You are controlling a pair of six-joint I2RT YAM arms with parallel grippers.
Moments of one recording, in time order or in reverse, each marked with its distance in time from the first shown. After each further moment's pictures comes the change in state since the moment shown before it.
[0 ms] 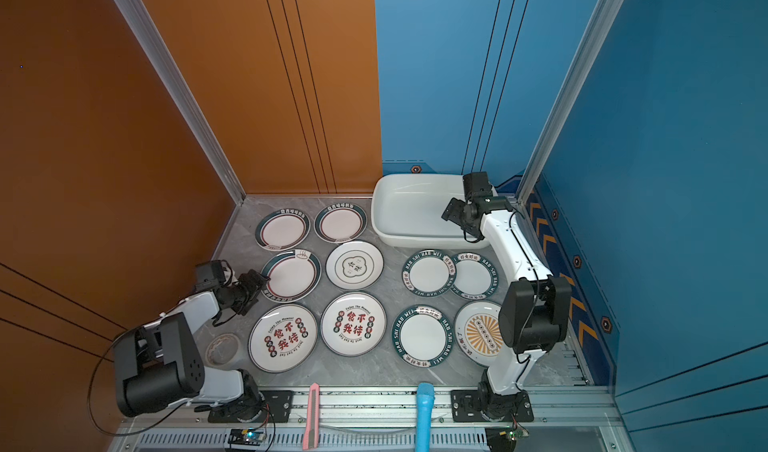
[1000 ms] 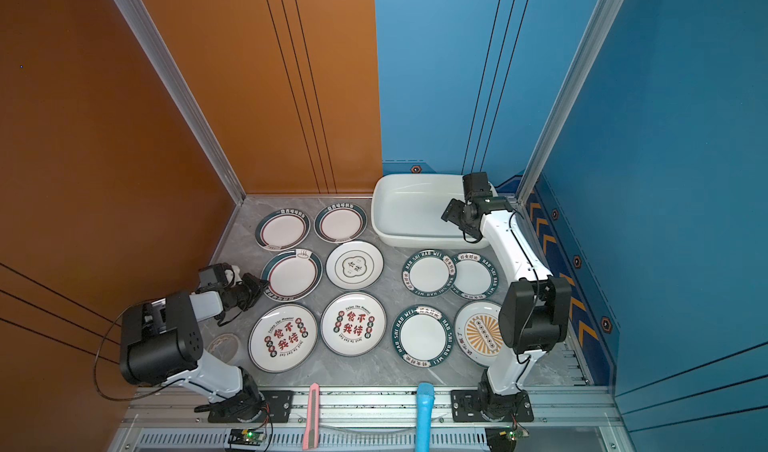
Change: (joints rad) left arm 0.017 0.154 -0.043 0.269 0.133 0.021; right arm 0.005 -0.002 -0.003 0.000 -0.026 0.003
